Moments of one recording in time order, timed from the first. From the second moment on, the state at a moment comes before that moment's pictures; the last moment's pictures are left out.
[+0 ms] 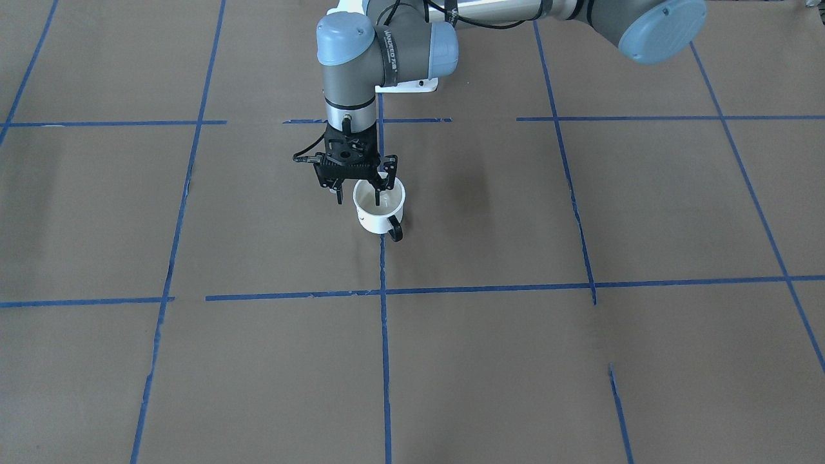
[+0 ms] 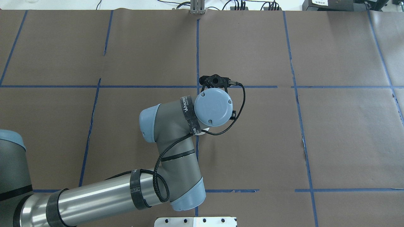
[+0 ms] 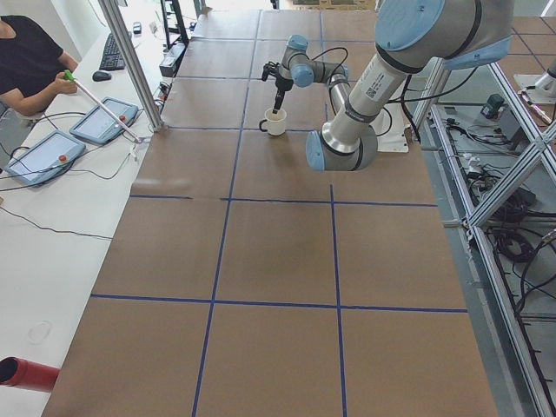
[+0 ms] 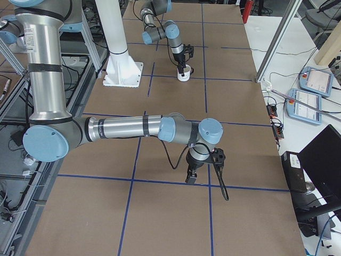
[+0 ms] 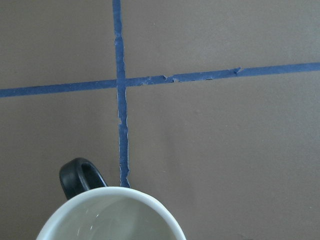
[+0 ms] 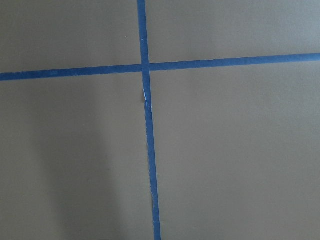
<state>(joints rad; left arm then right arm) -0.39 -2.53 -1.49 -1.59 -1.56 -1.21 1.53 -1.53 1.64 -1.83 2.27 0.01</state>
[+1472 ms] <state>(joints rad) -0.98 -2.07 -1.83 -1.66 -2.02 -0.33 1.53 -1.53 1.64 -1.83 2.27 0.01</state>
